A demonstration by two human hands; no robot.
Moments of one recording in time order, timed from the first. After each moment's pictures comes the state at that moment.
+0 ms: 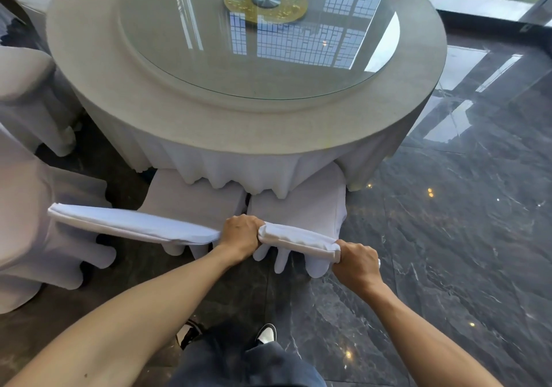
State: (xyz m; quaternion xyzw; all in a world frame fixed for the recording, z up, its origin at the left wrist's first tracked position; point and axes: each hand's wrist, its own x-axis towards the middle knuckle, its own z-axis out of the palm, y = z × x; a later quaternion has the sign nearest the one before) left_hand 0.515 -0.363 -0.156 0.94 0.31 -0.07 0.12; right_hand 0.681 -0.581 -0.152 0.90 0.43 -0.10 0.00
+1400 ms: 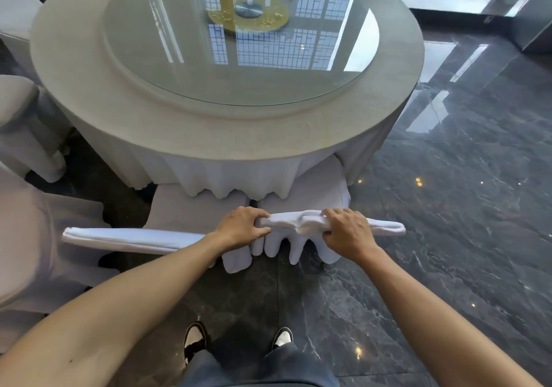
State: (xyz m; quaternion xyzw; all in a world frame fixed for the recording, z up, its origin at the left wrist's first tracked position) left_hand 0.484 -0.300 -0.136 0.90 0.27 -0.10 0.33; right_hand 0.667 -0.512 -0.131 0.88 0.47 -0.08 -0.01
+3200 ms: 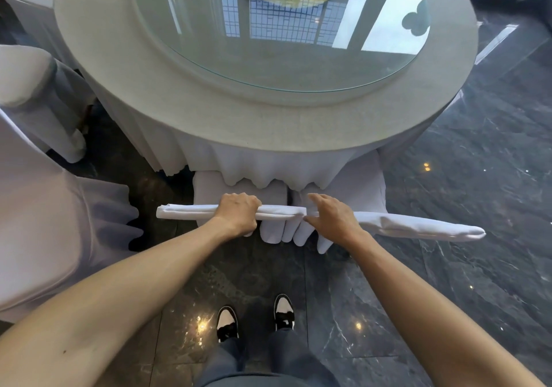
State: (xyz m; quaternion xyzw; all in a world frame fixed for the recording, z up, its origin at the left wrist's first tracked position) left_hand 0.387 -0.153 -0.140 0.95 0.23 -0.18 0.06; right_hand 0.549 -0.334 -0.141 0.87 0.45 -0.21 -0.06
